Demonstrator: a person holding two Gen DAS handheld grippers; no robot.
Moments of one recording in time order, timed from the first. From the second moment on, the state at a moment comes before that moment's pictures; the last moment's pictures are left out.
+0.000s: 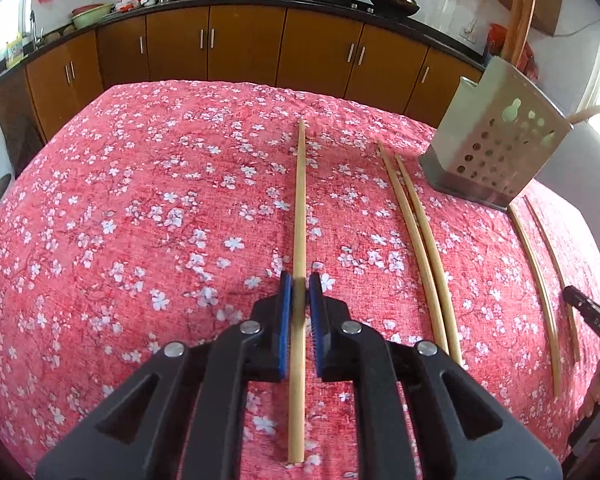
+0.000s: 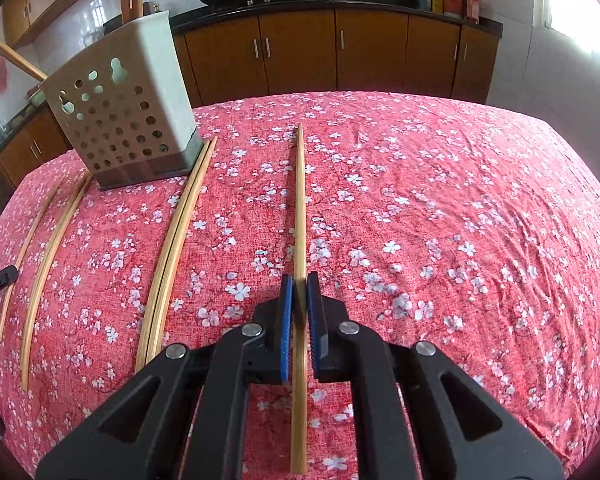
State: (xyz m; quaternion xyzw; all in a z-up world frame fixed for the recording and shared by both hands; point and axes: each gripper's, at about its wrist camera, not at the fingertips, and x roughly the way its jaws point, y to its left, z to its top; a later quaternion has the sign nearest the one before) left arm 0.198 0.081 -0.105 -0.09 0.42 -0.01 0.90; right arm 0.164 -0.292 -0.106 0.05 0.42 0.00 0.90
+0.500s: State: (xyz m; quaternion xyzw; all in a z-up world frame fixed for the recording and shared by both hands) left arm 0.197 0.083 -0.105 -0.10 0.42 -0.01 0.90; right arm 0.163 -0.282 -0.106 0.04 0.42 -0.01 0.91
